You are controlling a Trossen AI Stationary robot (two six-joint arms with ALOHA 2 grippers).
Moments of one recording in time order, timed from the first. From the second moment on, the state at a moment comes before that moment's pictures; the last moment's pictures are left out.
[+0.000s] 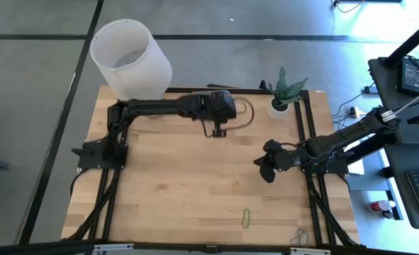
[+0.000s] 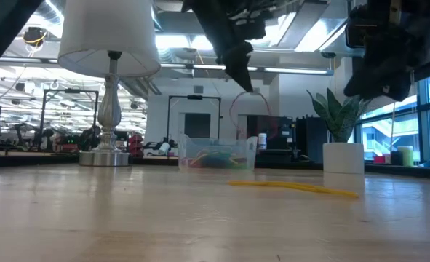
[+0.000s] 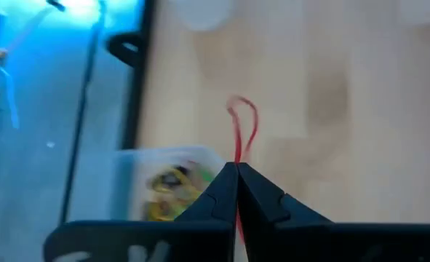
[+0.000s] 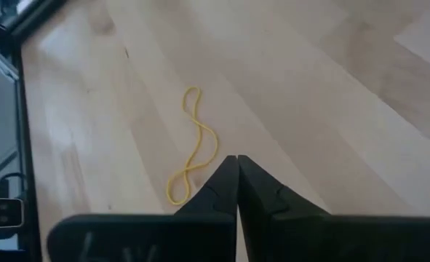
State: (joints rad) left arm 0.20 1.99 1.84 -0.74 -0.27 0.30; right arm 0.38 0.99 0.57 -0.35 0.35 0.94
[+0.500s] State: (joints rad) left arm 0.45 2.02 1.91 -0.88 -0.15 0.42; right arm 0.38 1.15 0.57 -0.22 0.41 1.06
